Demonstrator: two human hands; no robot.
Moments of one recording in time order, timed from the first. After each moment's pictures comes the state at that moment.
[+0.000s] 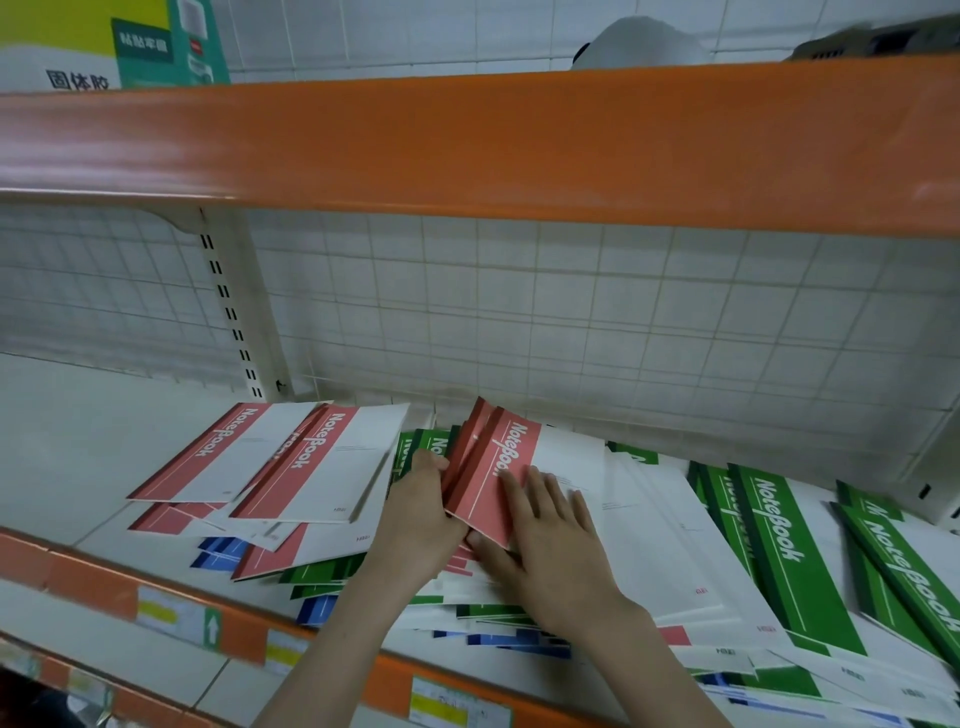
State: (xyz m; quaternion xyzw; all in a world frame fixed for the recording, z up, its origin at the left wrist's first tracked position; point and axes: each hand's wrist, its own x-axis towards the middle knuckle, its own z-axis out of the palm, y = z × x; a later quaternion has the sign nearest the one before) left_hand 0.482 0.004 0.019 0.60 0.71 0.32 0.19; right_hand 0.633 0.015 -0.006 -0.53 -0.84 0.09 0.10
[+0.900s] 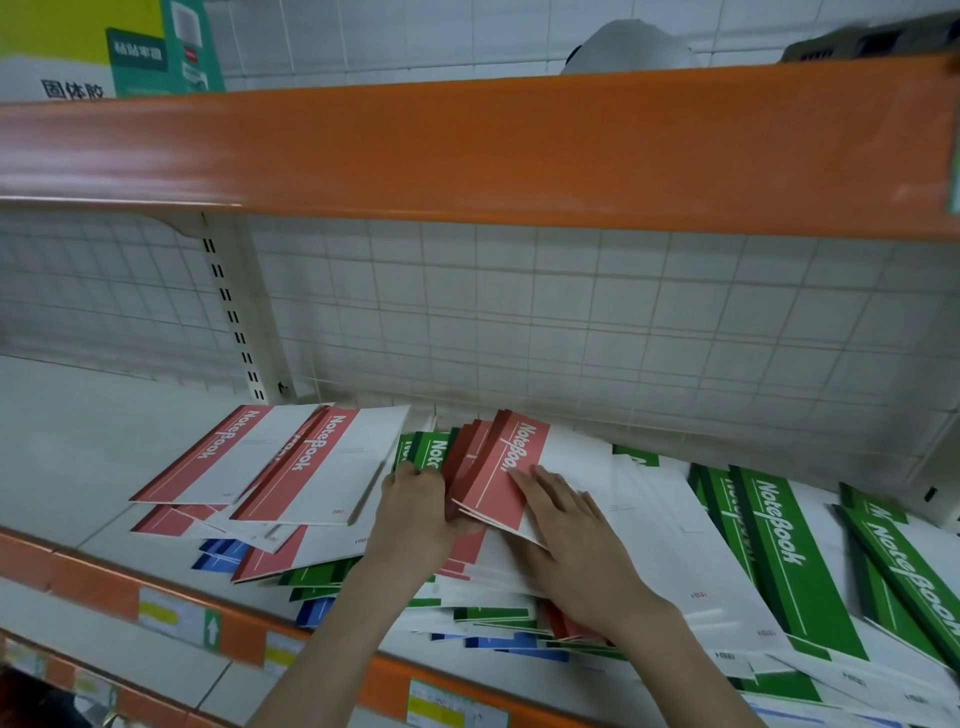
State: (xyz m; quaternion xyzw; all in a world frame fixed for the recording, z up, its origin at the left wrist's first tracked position) left_hand 0.476 0.013 0.017 0.63 0.75 0.18 0.12; right_hand 0.656 0.023 -0.001 -0.50 -0.85 0.12 0.13
